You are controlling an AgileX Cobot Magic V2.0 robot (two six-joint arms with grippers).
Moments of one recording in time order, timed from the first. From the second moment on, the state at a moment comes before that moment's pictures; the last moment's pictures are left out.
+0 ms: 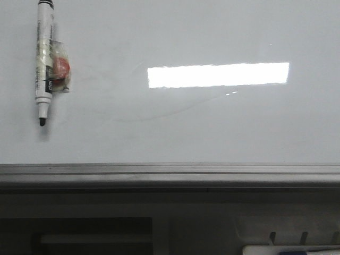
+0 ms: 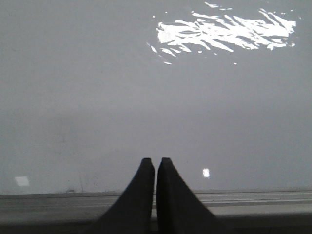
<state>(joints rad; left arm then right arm) -0.06 0.00 0.00 0.00 0.27 -0.01 -0.05 -0.01 0.01 0.01 0.33 -0.18</state>
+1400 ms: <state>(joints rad) -0.06 0.00 0.00 0.00 0.27 -0.01 -0.05 -0.01 0.01 0.05 0.26 -0.18</state>
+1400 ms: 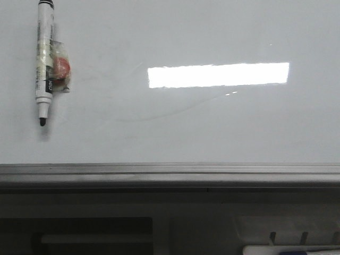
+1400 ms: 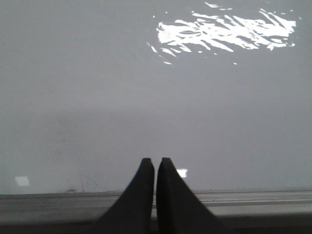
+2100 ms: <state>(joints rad) -0.06 0.00 0.00 0.02 0.26 -0.01 -0.05 -0.01 0.01 0.06 0.07 -0.18</state>
